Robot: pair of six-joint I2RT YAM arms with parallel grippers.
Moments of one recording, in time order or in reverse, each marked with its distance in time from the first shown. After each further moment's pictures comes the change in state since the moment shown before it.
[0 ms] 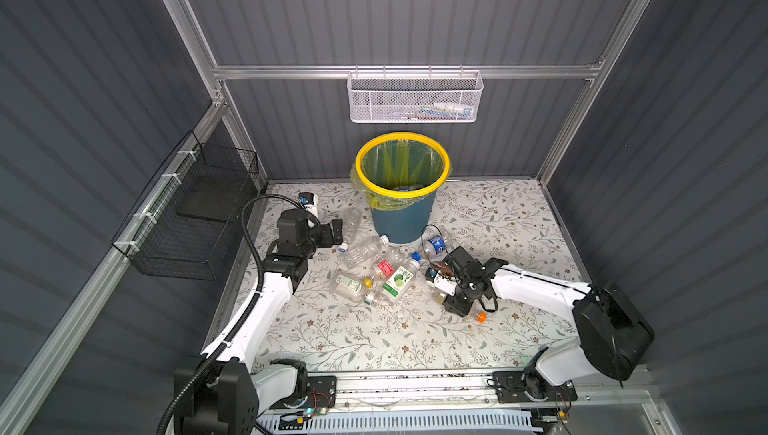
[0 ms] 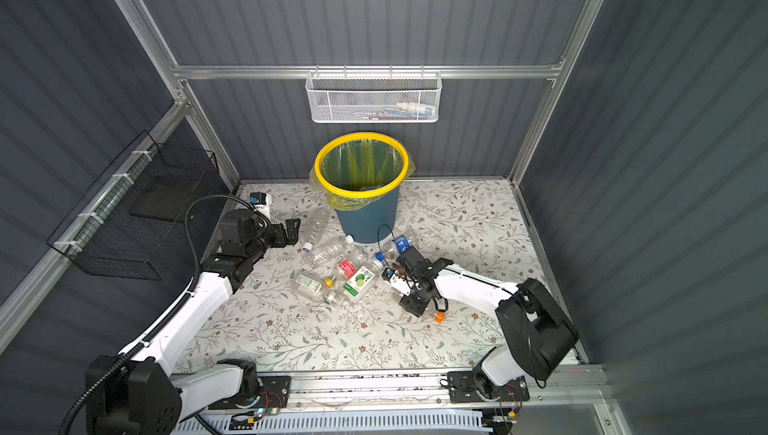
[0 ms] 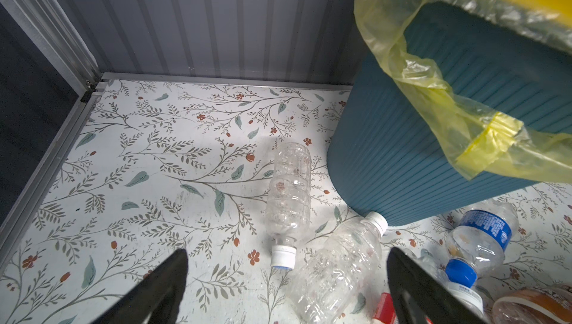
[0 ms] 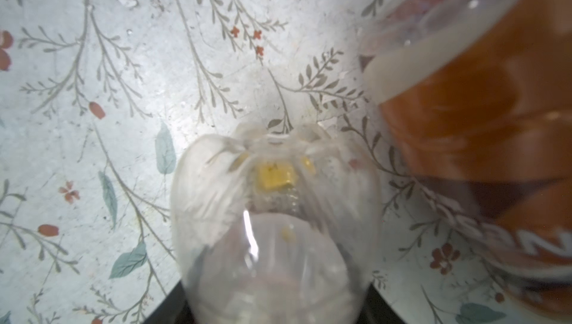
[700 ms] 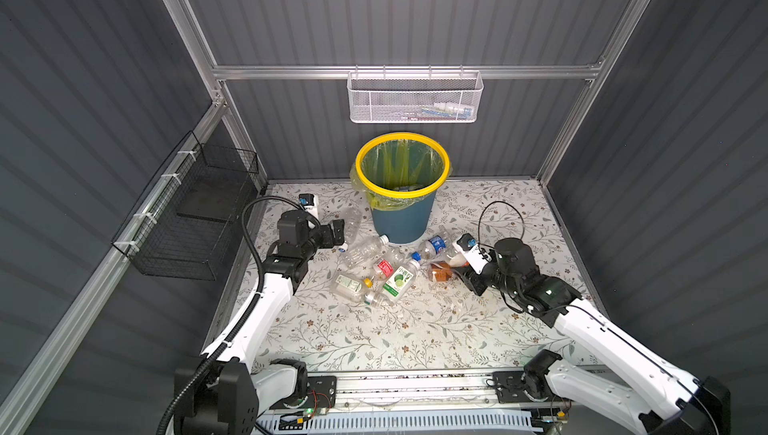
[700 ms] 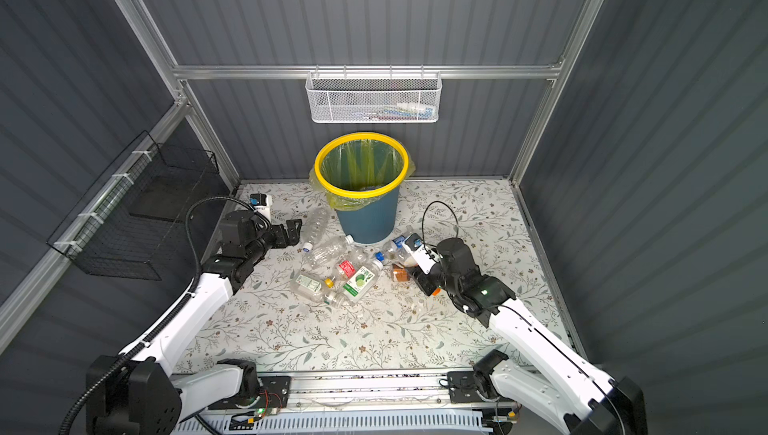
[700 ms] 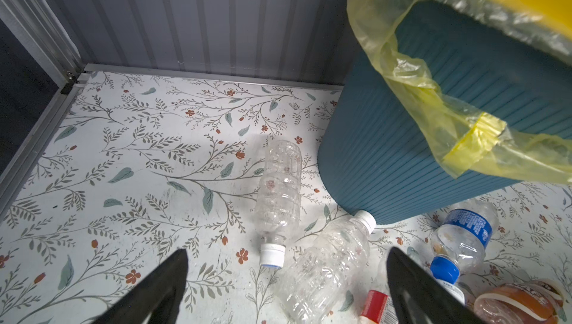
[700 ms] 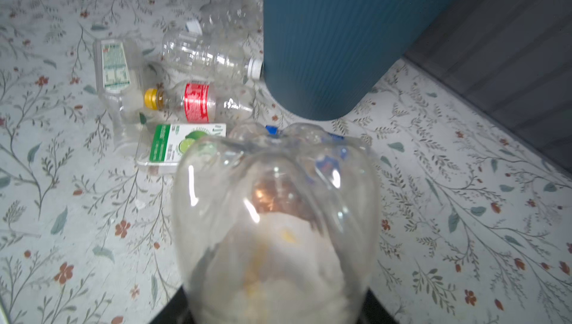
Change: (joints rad) left arm 0.000 -0.003 -0.030 0.014 0.032 -0.040; right arm -0.120 -0.574 -0.097 0.301 -0.051 0.145
